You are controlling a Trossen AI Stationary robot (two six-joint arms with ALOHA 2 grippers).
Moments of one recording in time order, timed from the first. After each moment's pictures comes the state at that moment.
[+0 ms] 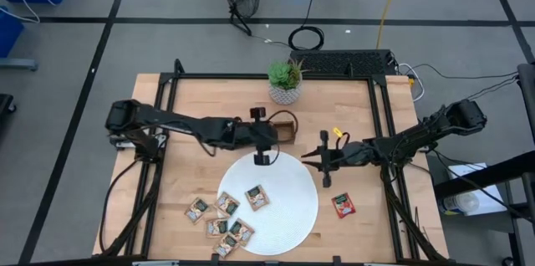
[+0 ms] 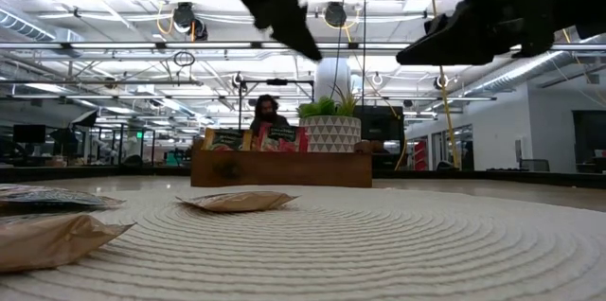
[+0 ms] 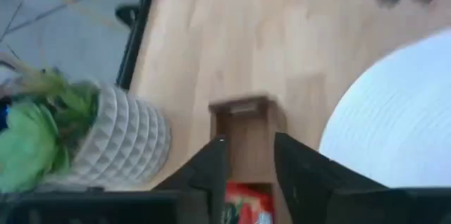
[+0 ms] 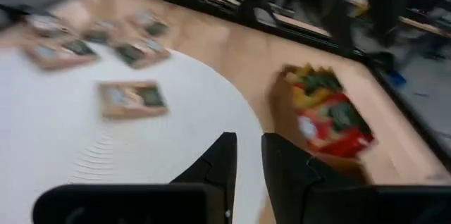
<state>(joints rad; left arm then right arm) -0.07 1.70 1.30 -0.35 -0.41 0.21 0.26 1.20 0.38 0.51 0.30 -0.19</state>
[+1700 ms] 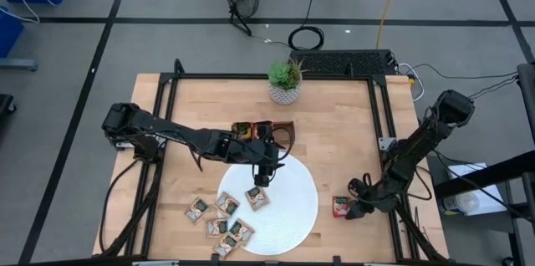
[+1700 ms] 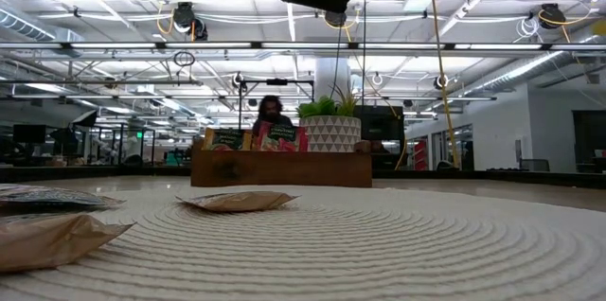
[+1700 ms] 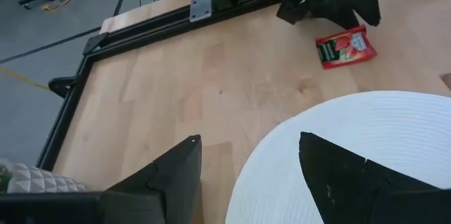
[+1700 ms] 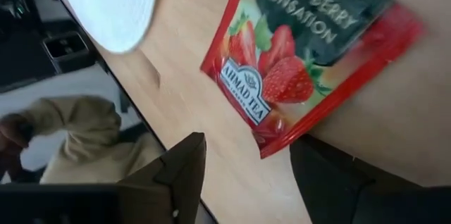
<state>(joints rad) -0.20 1.68 1.30 -0.19 -0.27 0.18 0.95 1.24 0.17 0.25 0.19 1.93</state>
